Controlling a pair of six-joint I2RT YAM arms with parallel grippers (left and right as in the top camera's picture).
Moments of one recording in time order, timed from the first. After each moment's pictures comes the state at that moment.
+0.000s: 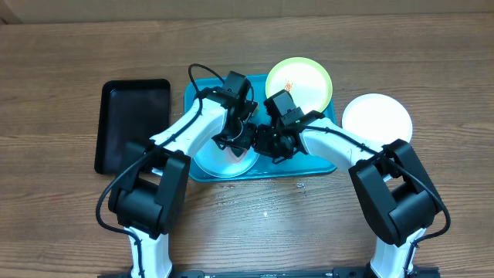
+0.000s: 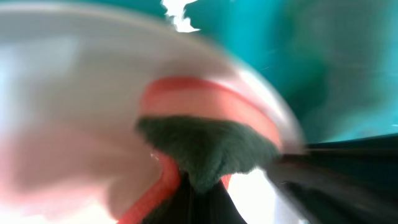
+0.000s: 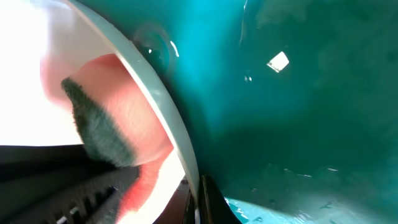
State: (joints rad) left arm -0.43 2.03 1.40 -0.82 0.16 -0.10; right arm 0.54 1.98 1.20 -0.43 -0.33 0.75
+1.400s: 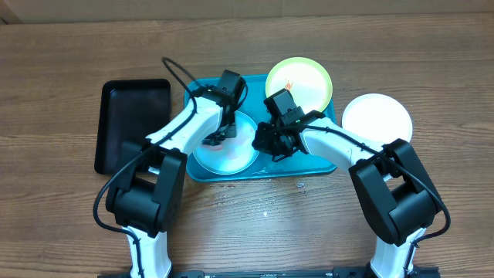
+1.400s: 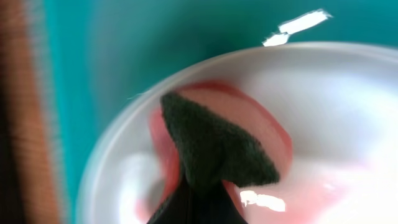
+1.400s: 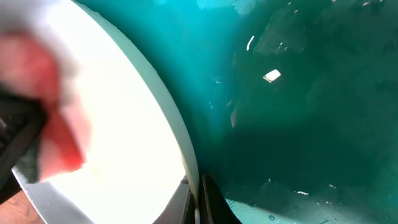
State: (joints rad) left arm -0.39 2.03 1.39 -0.84 -0.27 -0.52; right arm 0.54 1.98 1.20 -0.41 -0.30 0.75
